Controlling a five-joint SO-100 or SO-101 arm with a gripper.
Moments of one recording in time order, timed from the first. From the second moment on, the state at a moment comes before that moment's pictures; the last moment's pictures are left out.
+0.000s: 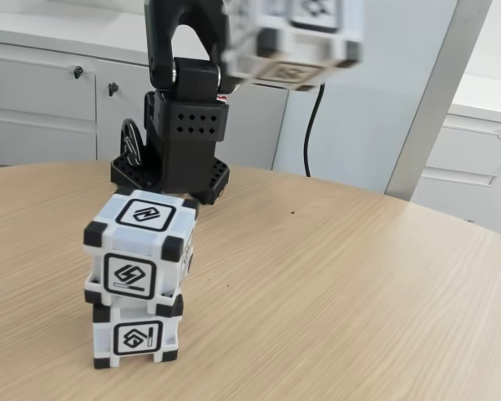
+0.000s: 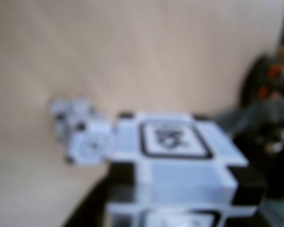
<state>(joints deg) 14.0 127.0 80.8 98.2 0.3</state>
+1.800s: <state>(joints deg) 29.1 120.1 93.0 89.2 -8.3</state>
